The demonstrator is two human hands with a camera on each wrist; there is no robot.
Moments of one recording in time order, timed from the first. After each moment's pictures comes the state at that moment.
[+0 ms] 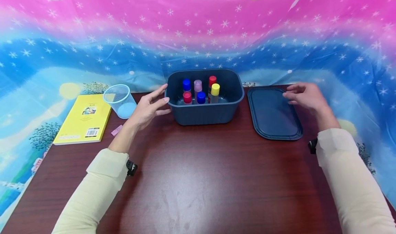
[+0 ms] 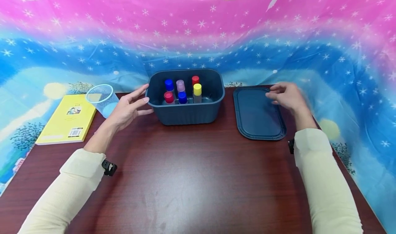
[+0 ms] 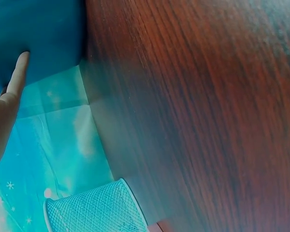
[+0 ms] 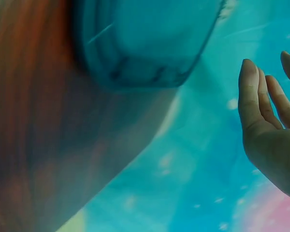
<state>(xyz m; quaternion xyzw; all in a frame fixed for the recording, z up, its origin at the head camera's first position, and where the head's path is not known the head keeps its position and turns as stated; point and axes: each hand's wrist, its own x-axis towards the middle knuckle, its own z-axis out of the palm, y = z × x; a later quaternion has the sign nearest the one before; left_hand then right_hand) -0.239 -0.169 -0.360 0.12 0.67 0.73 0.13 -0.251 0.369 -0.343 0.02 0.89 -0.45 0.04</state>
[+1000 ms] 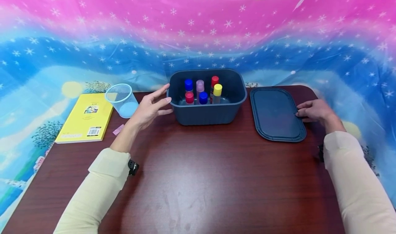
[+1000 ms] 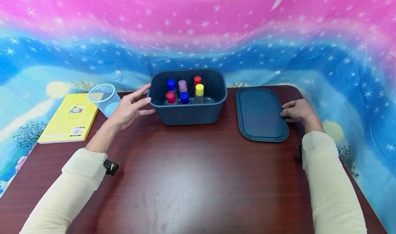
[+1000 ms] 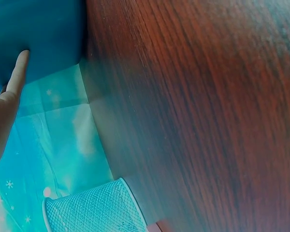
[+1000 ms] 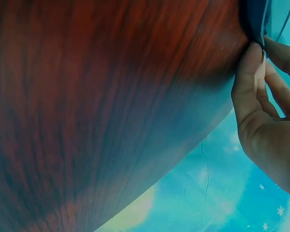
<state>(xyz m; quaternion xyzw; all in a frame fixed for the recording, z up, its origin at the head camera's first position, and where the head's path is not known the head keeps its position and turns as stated) -0.239 -0.170 -0.360 0.12 0.67 0.73 0.13 -0.251 0.427 -0.387 0.06 0.90 -0.40 0.16</state>
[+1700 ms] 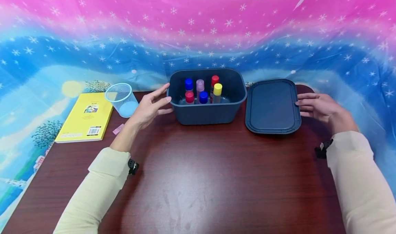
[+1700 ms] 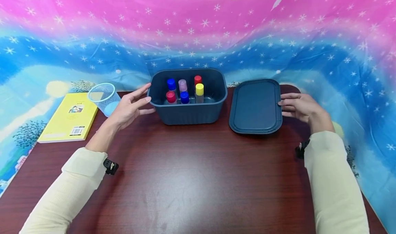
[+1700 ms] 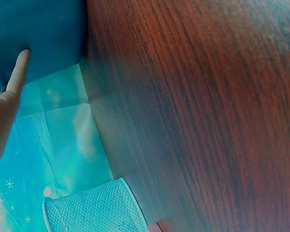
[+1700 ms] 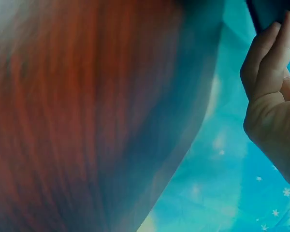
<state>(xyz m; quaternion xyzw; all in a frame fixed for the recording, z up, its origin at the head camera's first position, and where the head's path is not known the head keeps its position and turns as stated) -0.240 -0.171 -0.361 0.12 0.66 0.73 0.13 -0.248 0.422 -0.361 0.08 0.71 -0.68 0.20</state>
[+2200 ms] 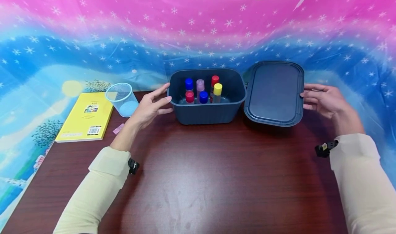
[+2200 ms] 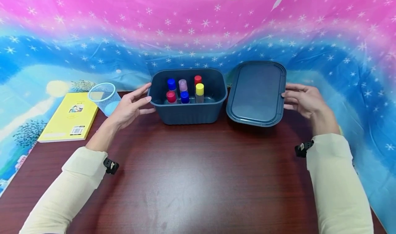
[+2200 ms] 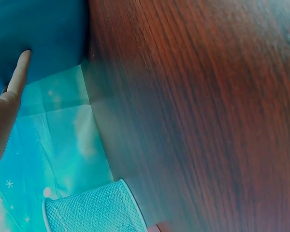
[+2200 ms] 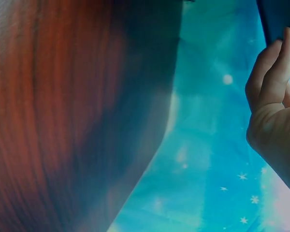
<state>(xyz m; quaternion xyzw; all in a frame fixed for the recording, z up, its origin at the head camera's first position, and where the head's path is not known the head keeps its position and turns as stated) -0.240 -0.171 -0.360 0.12 0.66 0.73 0.13 -0.235 0.407 -0.333 0.05 0.63 -0.77 0.11</state>
